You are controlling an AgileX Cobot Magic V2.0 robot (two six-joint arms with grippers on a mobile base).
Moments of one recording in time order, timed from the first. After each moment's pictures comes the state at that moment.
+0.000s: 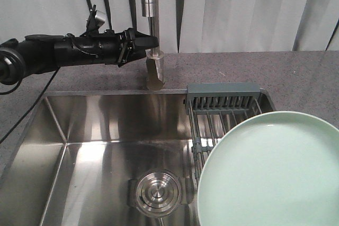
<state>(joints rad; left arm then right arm) -0.15 2.19 -1.75 -1.60 0.93 1.01 0.21 0.20 -0.50 0.29 0.71 -0.04</state>
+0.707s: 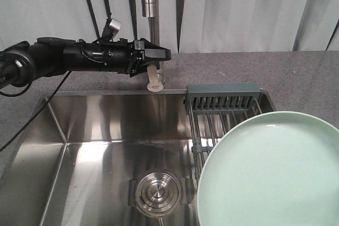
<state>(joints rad) -0.19 2.20 -1.76 -1.54 1.06 0.96 0.21 0.20 -0.50 0.29 0.71 -0.04</state>
